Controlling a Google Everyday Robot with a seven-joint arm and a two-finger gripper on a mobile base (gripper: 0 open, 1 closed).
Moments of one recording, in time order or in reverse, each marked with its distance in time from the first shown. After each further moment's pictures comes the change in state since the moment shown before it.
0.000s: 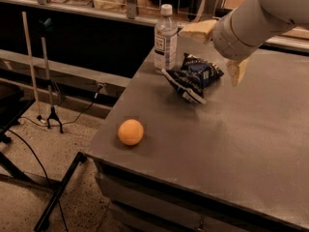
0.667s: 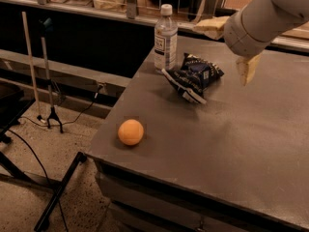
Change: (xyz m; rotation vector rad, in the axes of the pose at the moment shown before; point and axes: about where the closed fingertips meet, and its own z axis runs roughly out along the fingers) arm 0.024 0.019 -0.008 -0.044 0.038 0.135
